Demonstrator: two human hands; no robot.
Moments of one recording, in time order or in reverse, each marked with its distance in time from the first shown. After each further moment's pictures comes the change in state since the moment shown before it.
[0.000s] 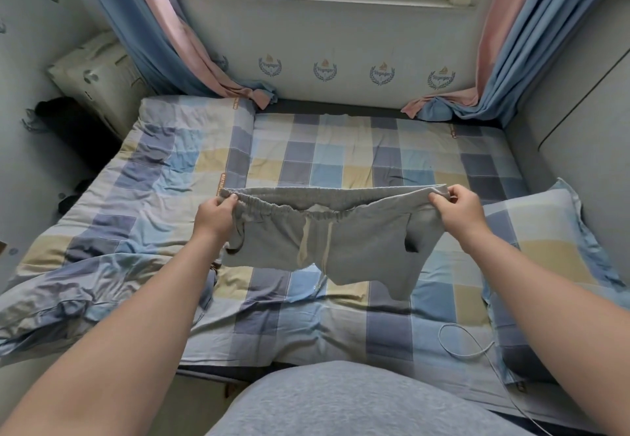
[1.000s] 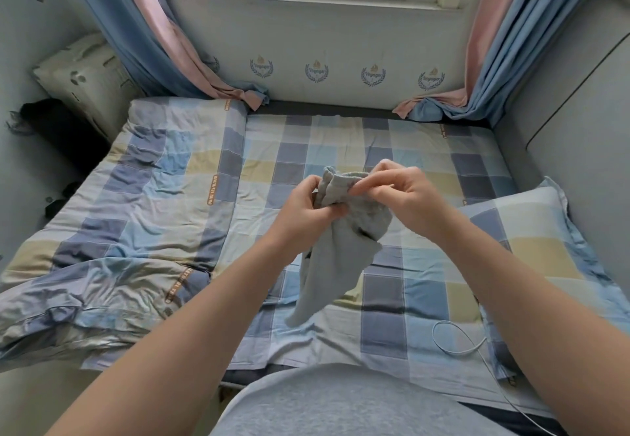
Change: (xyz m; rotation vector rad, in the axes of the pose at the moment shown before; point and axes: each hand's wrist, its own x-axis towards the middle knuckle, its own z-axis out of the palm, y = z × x) left_hand -0.133 0.086 0.074 -0.212 -0.611 0.283; right_hand -0.084 -0.111 0.002 0.173 -0.491 -0.512
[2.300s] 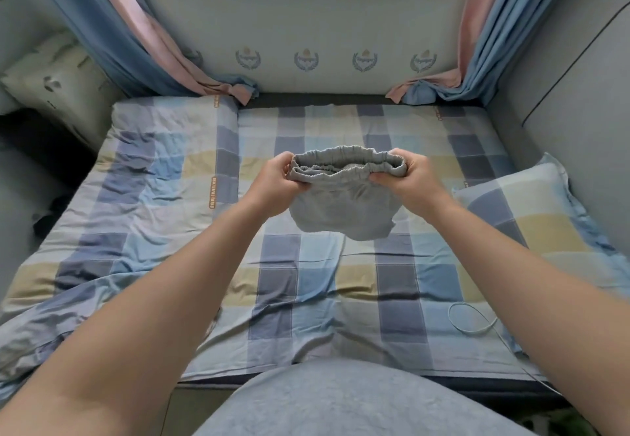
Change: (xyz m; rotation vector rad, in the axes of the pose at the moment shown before) left_hand 0.077 -0.006 -0.114 0.347 0.004 0.014; right_hand 0.065 0.046 0.036 0.002 0.288 0.132
